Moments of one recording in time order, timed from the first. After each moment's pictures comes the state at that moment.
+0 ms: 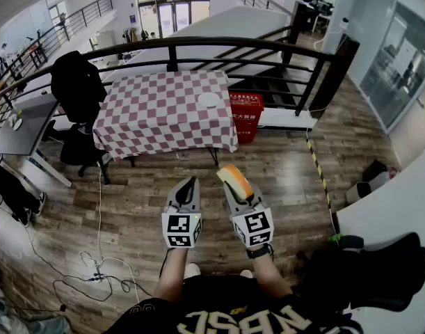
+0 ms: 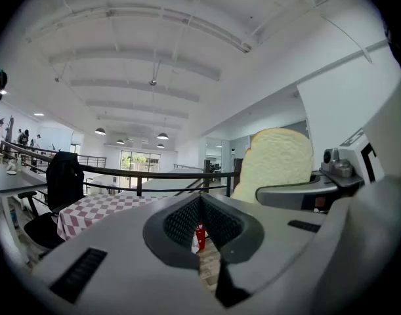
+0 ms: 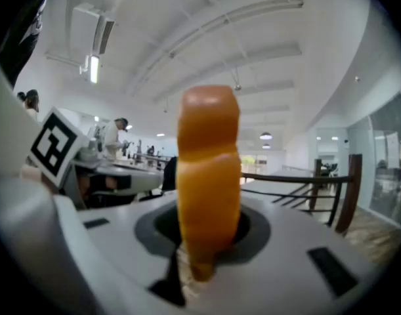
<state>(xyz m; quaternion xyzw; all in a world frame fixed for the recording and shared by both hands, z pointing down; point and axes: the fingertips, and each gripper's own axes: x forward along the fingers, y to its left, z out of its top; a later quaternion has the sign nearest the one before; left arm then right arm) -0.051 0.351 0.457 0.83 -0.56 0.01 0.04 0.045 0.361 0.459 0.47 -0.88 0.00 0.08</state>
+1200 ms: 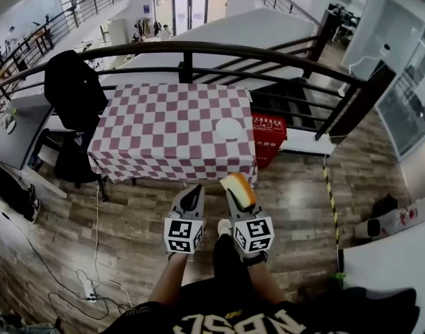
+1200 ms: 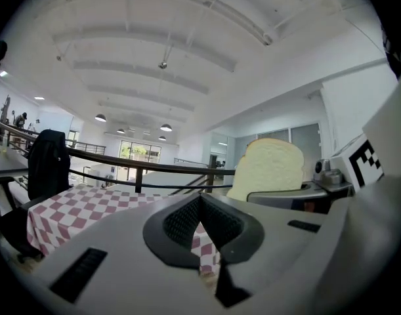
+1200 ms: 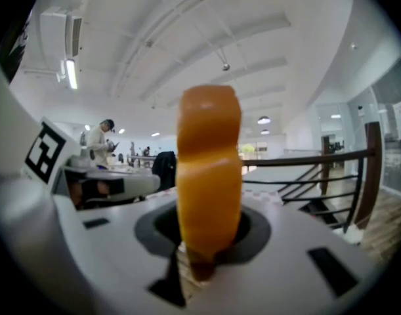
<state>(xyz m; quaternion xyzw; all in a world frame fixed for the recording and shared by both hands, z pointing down) -0.104 0.084 0.520 0.84 -0.54 0.00 0.08 -0.011 0.086 0.529 0.48 -0.87 0.06 0.08</state>
